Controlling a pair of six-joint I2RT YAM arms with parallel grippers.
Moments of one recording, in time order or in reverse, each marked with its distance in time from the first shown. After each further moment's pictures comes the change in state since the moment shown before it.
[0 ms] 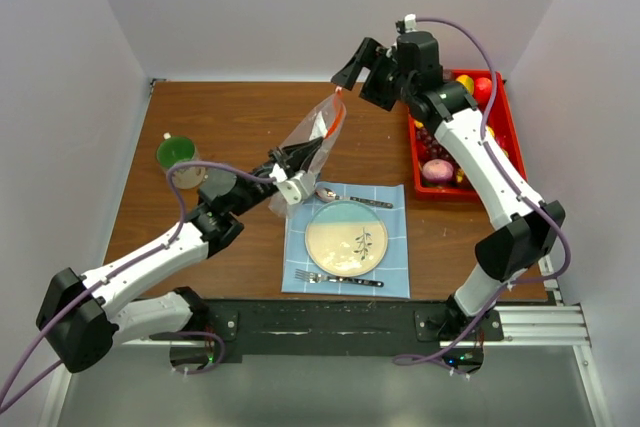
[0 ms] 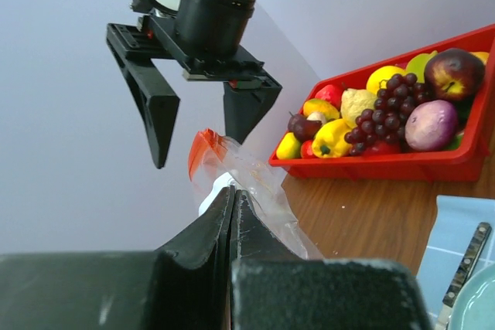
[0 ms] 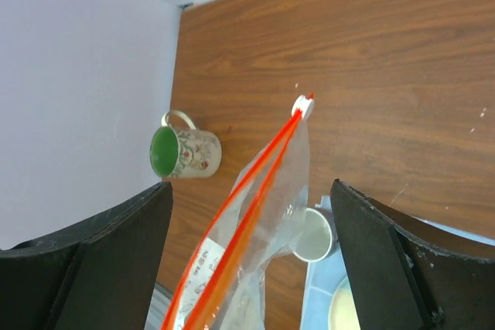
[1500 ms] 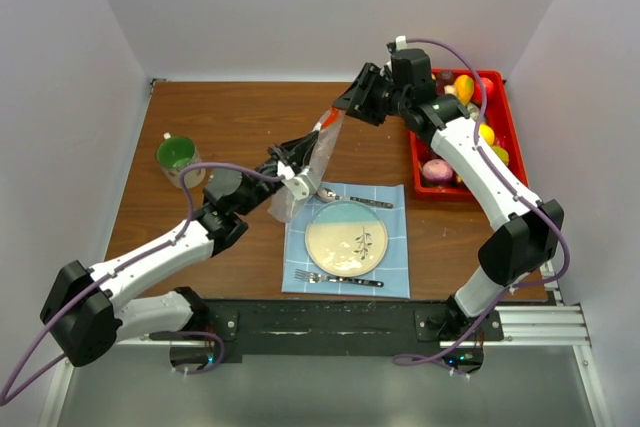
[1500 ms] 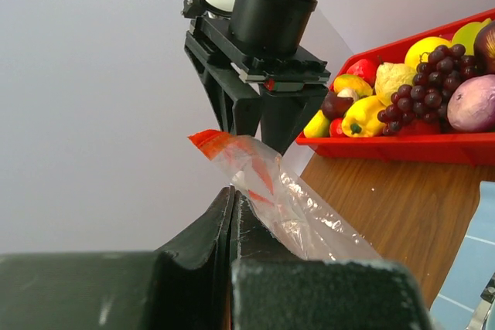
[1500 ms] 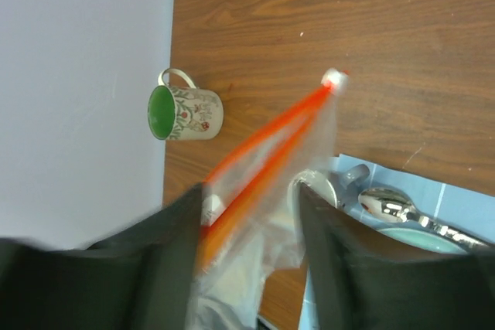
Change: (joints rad) left arm -0.011 0.039 -0.010 0.045 -0.114 0.067; right arm 0.006 -0.033 -0.155 0.045 -0.099 0.042
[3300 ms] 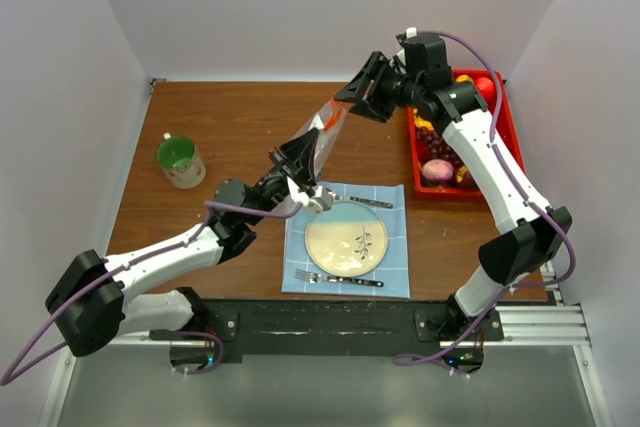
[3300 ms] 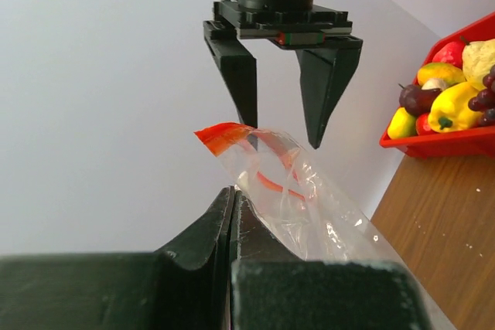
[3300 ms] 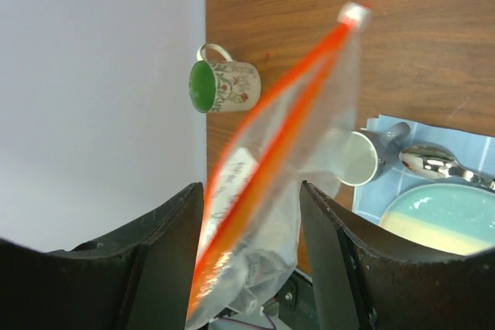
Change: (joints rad) left arm -0.077 0.051 -0.078 0.242 -0.122 0.307; right arm -0.035 0.003 0.159 -0.187 -0.117 0.090
